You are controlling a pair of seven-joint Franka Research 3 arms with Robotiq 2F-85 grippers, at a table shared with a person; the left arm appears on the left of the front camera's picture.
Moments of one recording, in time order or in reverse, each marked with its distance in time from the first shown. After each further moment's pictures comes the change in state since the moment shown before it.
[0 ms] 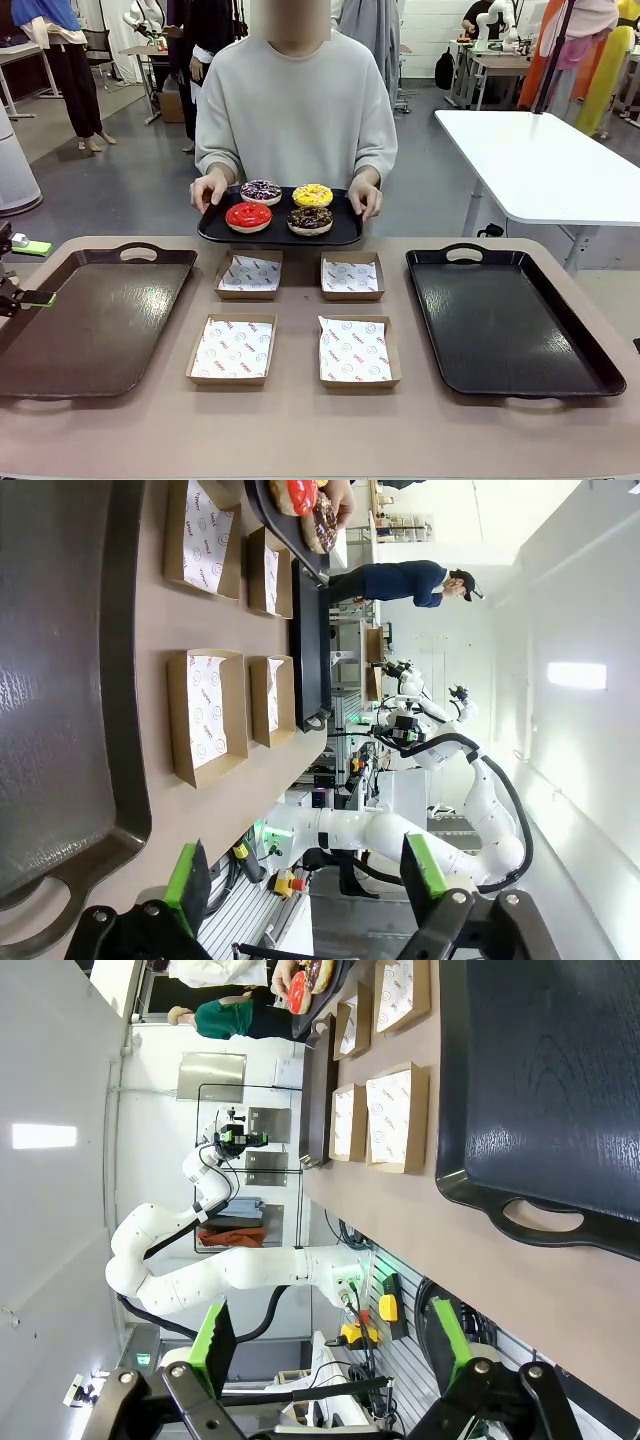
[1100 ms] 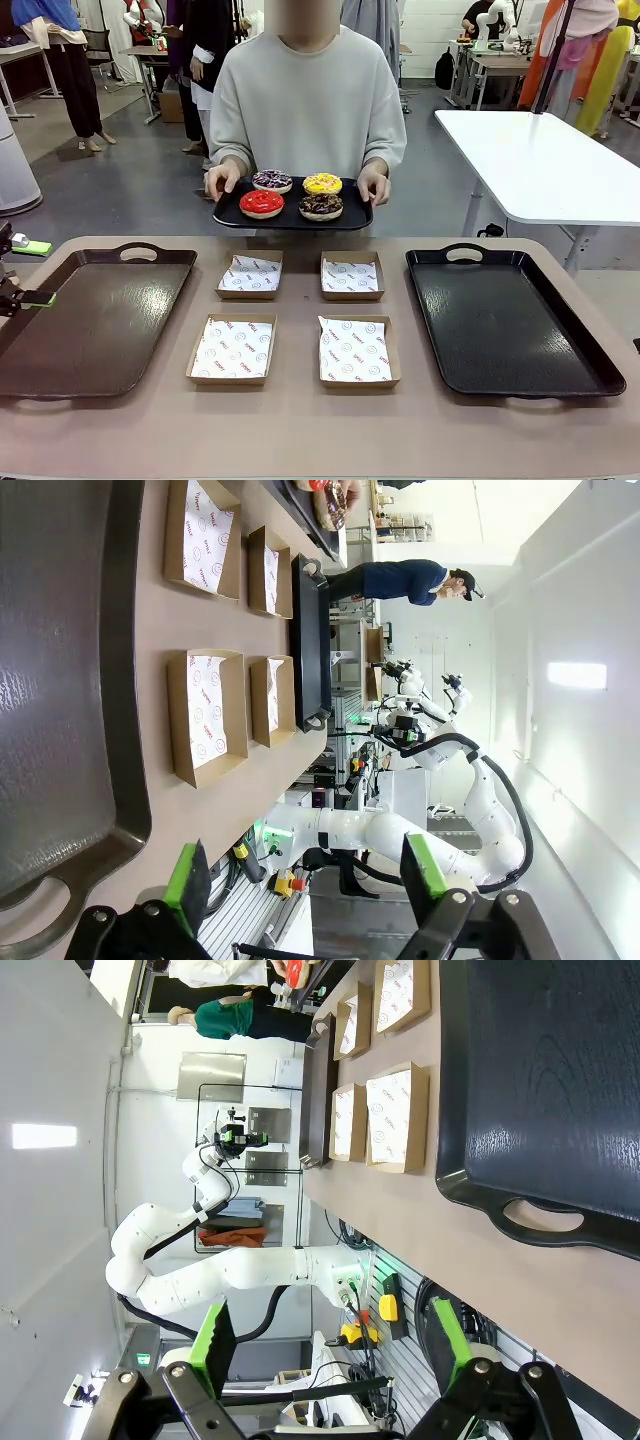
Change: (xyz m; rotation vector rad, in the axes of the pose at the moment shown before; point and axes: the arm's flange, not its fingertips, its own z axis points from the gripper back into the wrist) left arm 0.000 0.000 0.000 0.000 0.000 0.000; right arm 0.000 0.000 0.000 0.000 0.000 0.000
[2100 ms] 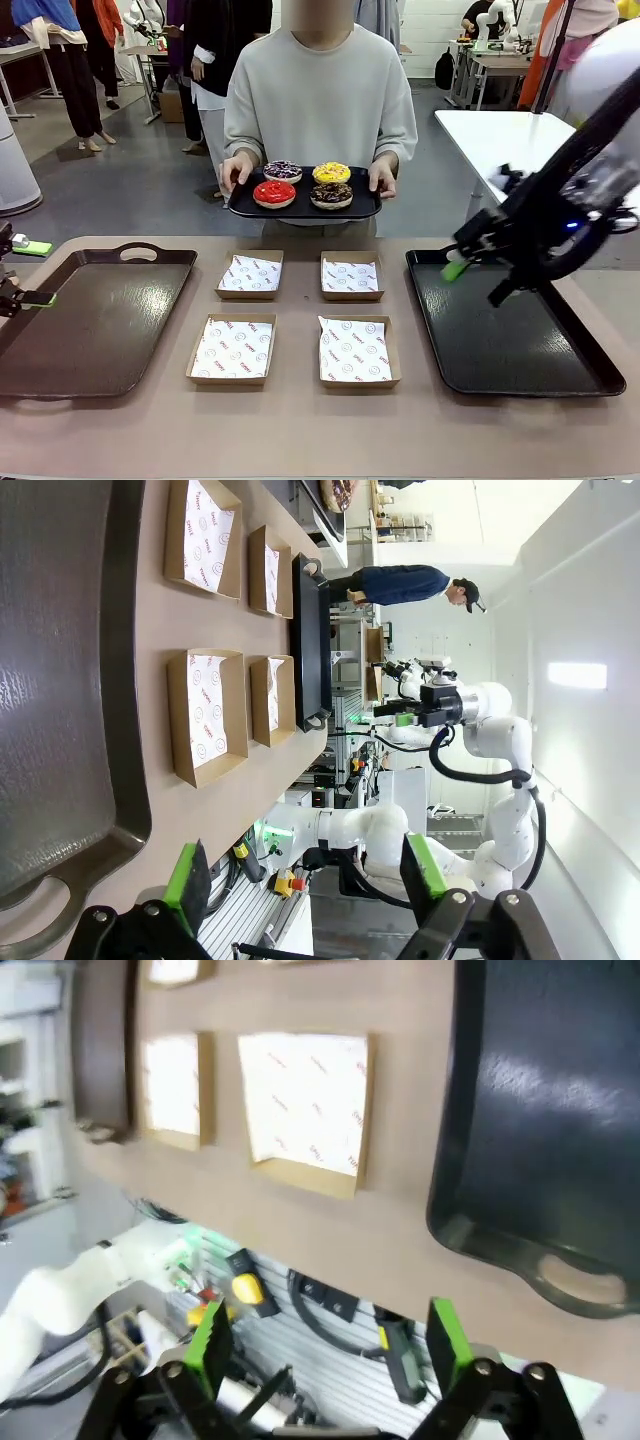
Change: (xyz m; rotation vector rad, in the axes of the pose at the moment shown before) left arm 0.000 0.000 0.000 0.001 0.001 0.001; right arm 0.074 0.145 -0.256 -0.755 0.298 0.039
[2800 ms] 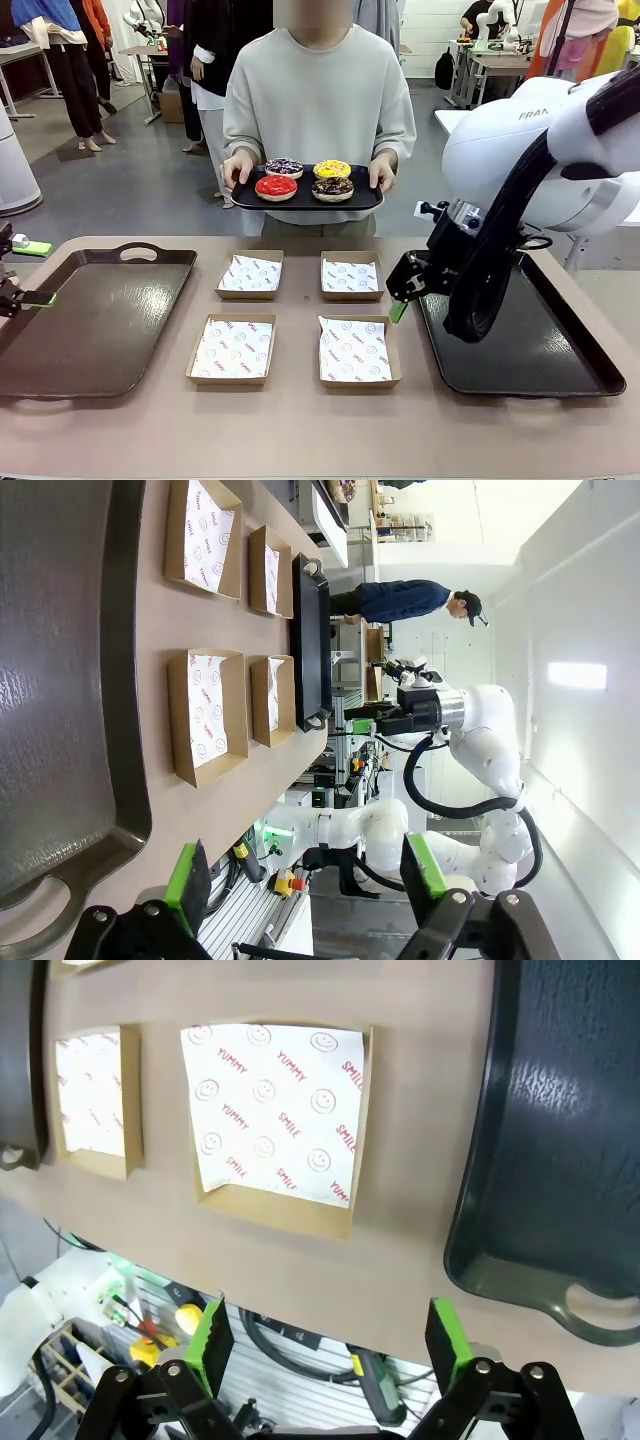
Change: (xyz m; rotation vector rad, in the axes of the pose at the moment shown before) left arm 0.000 0.000 0.000 0.000 0.000 0.000; right arm 0.007 0.046 -0.078 -0.208 0.017 0.014
